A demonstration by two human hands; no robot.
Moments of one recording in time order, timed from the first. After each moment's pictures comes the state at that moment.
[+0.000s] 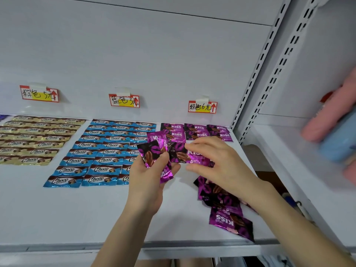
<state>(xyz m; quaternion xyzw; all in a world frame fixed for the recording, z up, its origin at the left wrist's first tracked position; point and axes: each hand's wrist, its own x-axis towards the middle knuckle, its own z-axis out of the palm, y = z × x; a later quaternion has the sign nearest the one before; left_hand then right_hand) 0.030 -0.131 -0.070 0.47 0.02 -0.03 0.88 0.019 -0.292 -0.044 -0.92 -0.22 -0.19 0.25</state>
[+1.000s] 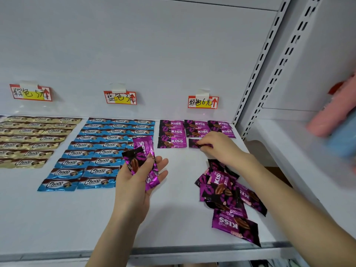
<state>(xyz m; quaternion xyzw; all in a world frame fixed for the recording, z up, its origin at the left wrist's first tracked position) 0.038 -0.114 -0.082 0.47 0.10 -0.05 0.87 0.110 -0.342 -0.092 -0.98 -0.10 -0.03 0.18</state>
